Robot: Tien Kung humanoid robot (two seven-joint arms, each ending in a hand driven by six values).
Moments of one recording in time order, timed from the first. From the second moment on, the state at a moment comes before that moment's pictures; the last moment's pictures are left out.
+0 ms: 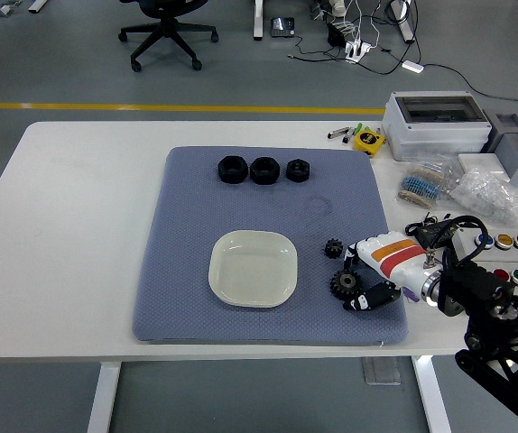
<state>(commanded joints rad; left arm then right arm) 0.01 0.05 -0.73 -0.18 1.01 0.20 0.20 0.50 -0.36 0.72 1.28 -2.18 0.03 -0.10</state>
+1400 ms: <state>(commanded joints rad) 0.00 0.04 -0.72 -0.18 0.99 0.21 0.20 0.56 -0.34 0.68 1.40 -2.15 -0.05 -0.09</state>
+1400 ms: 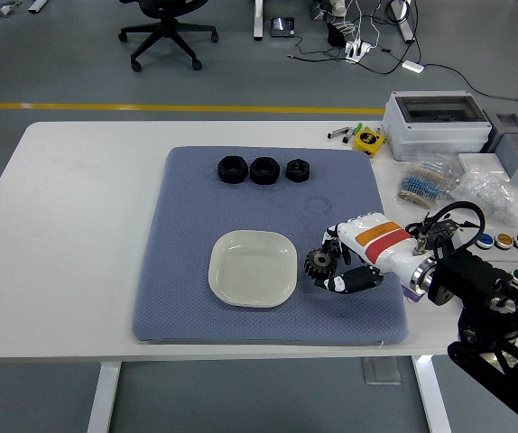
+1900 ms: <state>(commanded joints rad) 0.01 0.05 -0.69 -0.18 0.97 0.21 0.19 0.81 -0.21 0.42 1.31 -2.16 -0.16 -0.14</state>
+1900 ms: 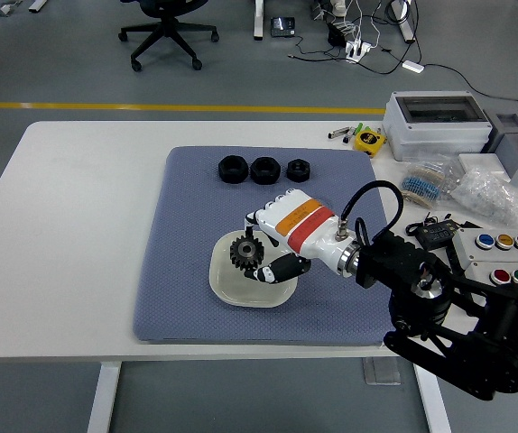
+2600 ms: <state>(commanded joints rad) 0.01 0.06 -0.69 -0.18 0.98 0.20 0.19 0.86 -0.18 0.42 1.21 -2.20 -0.12 -0.14</state>
